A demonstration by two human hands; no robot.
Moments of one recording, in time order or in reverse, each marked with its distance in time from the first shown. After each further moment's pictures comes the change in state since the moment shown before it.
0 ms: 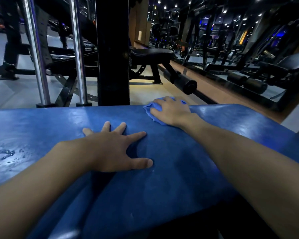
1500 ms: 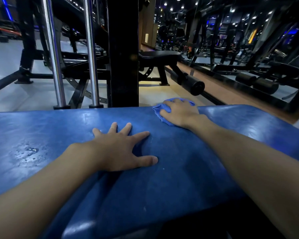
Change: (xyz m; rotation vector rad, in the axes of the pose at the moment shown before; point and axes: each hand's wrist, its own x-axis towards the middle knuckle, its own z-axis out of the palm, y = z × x) left_hand -0.005 -0.010 0.008 -0.017 0.063 -0.009; right_hand -0.008 -0.003 -0.004 -0.021 0.006 0.027
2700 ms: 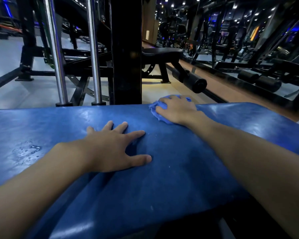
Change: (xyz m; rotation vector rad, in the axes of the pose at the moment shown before) left_hand -0.014 -0.020 0.002 0.007 0.022 0.010; right_hand 0.007 -0.019 0.005 -0.078 -0.037 -0.056
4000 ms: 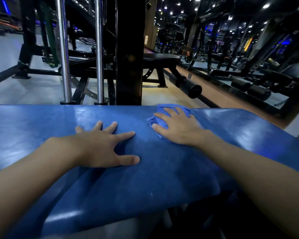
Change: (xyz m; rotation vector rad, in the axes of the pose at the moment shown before) left_hand -0.021 -0.020 0.002 -0.027 -0.088 -0.070; right_hand -0.076 -0.016 -0.006 0.004 -0.066 -0.021
